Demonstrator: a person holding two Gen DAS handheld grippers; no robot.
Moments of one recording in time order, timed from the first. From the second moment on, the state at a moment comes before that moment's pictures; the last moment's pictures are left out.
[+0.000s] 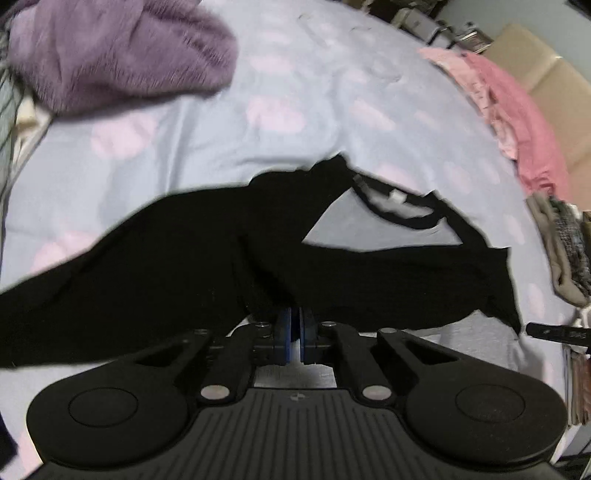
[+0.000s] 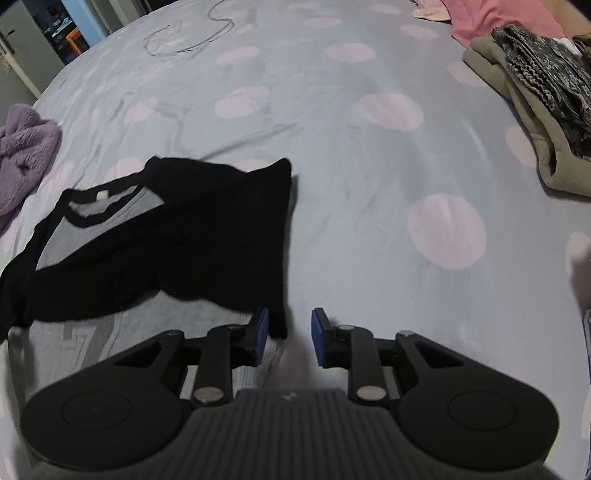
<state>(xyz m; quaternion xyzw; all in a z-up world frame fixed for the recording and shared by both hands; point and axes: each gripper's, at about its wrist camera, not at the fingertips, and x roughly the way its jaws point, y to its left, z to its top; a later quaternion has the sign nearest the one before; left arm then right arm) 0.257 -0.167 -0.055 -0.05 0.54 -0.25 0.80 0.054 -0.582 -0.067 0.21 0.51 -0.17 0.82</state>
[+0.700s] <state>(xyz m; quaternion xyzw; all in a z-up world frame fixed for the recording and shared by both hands) 0.252 -0.123 -0.074 -0.03 0.56 -0.21 0.80 0.080 -0.579 -0.081 0.26 0.48 -0.13 0.83</state>
